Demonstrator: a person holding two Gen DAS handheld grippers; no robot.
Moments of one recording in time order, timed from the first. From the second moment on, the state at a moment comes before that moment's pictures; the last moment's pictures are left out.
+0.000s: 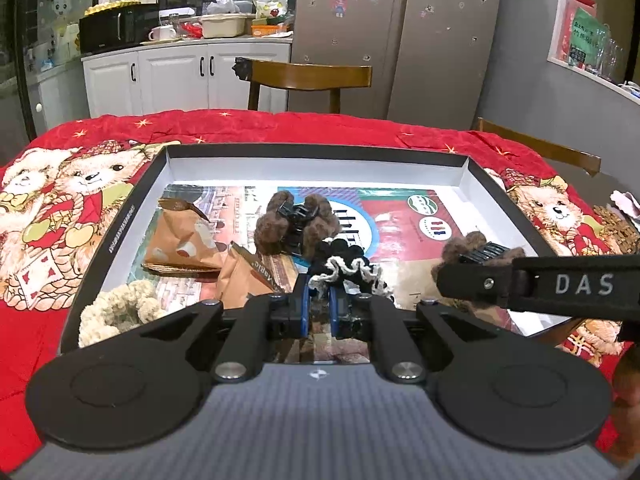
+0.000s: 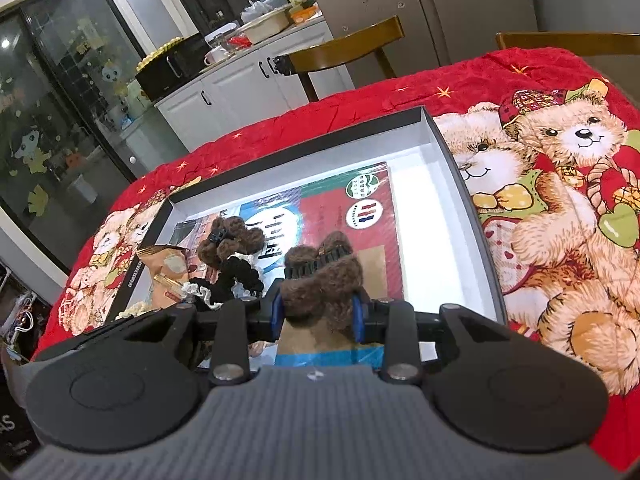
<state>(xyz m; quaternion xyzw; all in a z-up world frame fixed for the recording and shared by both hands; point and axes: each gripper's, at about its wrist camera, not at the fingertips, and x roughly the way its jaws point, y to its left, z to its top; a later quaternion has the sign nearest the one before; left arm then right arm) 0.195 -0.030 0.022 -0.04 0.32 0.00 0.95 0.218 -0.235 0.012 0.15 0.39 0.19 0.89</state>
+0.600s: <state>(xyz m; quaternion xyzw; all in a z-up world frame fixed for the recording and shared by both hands) 0.184 -0.018 0.043 -0.05 0.31 -0.04 0.95 0.208 -0.240 0.037 0.17 0.37 0.21 0.89</state>
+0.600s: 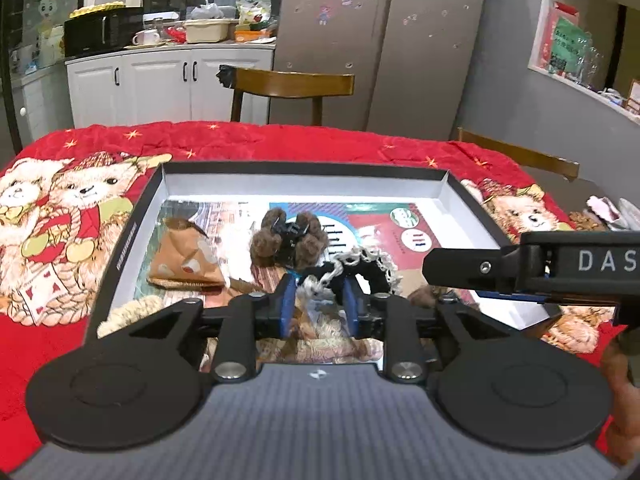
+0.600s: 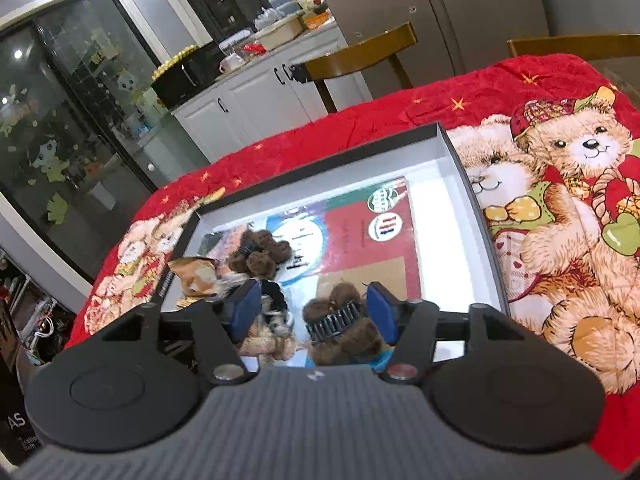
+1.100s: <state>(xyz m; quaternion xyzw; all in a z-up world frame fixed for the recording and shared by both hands) 0.120 0.010 0.129 -0.08 0.24 -0.06 0.97 0.128 -0.245 0.120 0.17 0.25 0.23 0.92</state>
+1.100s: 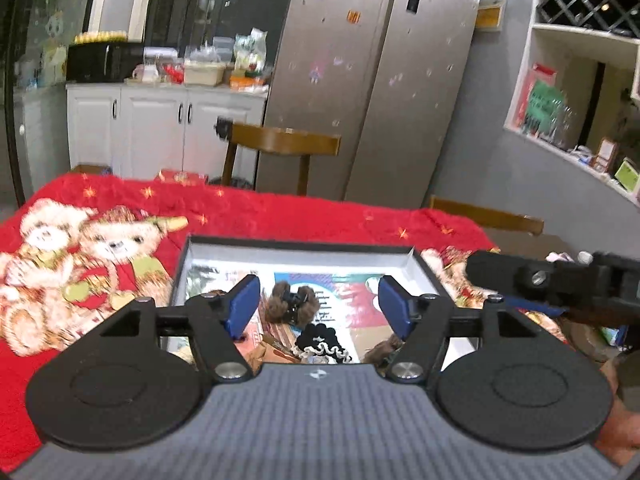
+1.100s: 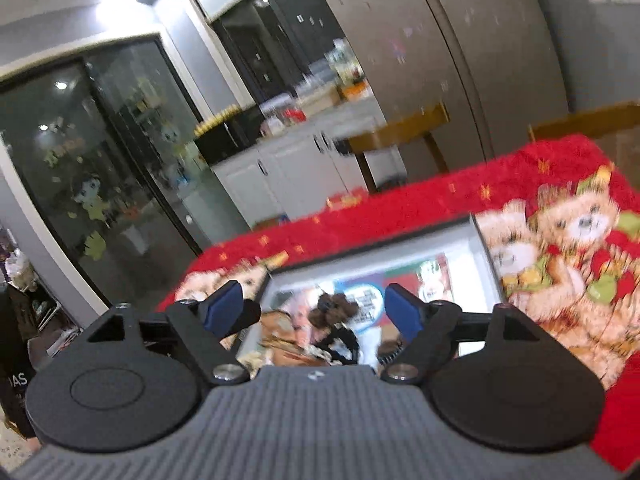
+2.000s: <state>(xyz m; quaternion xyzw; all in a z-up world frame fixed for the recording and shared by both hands) 0.041 0.029 0.071 -0.04 0.20 0.00 0.98 0.086 -0.227 0.035 0.19 0.20 0.19 0.94</state>
